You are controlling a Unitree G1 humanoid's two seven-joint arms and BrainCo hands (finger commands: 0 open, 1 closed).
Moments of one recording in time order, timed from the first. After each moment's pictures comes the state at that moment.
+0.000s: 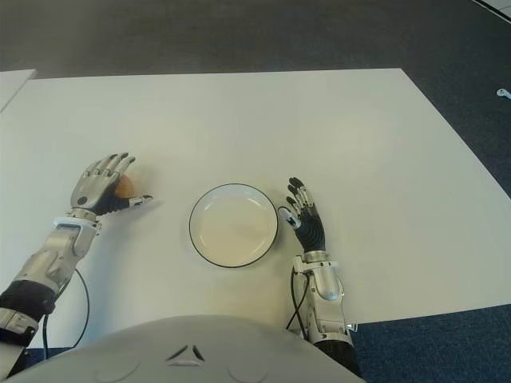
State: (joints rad) left arm -0.01 0.64 -0.23 0.41 0.88 -0.10 0.40; right arm 0.31 -0.04 0.00 0.16 0.08 -0.43 0.15
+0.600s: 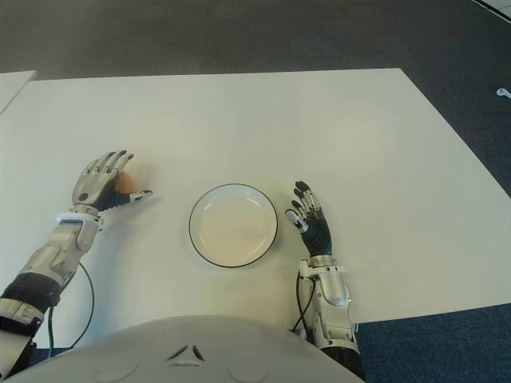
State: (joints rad) left arm -0.04 0.63 -0.25 0.47 0.83 -0.10 0.40; right arm 0.36 -0.06 -0.03 0.12 0.10 -0.42 0.17
